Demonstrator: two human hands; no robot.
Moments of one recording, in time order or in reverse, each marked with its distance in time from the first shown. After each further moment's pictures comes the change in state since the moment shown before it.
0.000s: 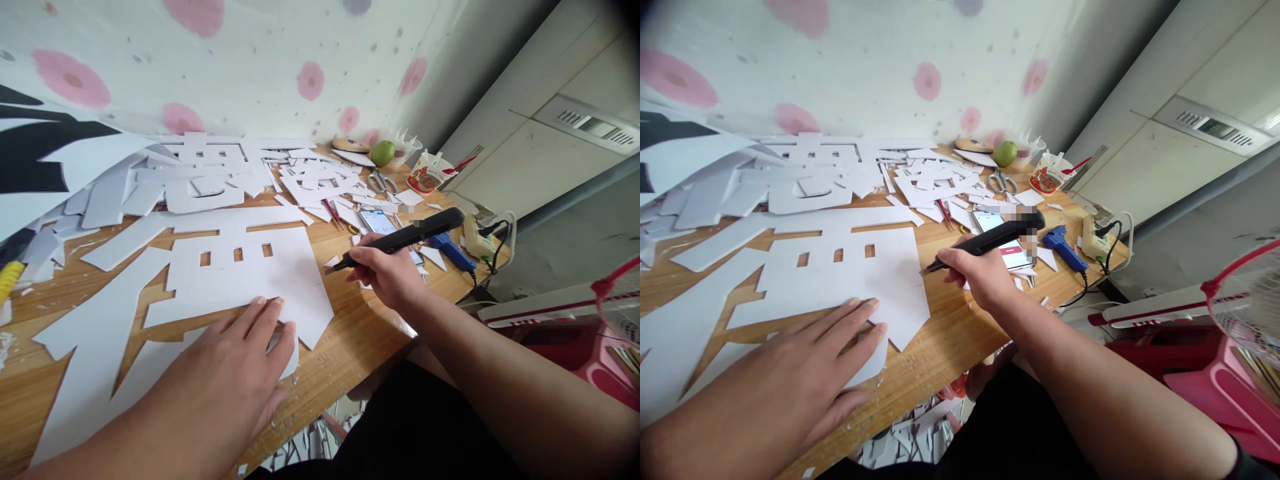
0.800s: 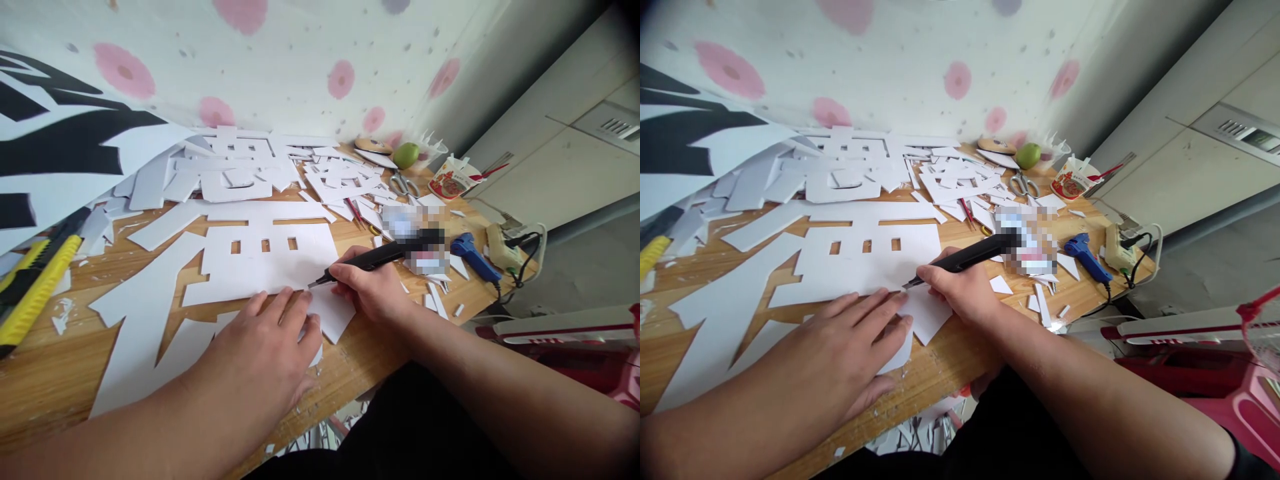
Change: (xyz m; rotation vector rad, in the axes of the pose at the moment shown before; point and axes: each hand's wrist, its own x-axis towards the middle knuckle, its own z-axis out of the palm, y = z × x) left_hand -0.002 0.004 0.013 -0.003 0.034 -0.024; right_hand -0.011 0.022 0.050 -0.141 -0.160 0.056
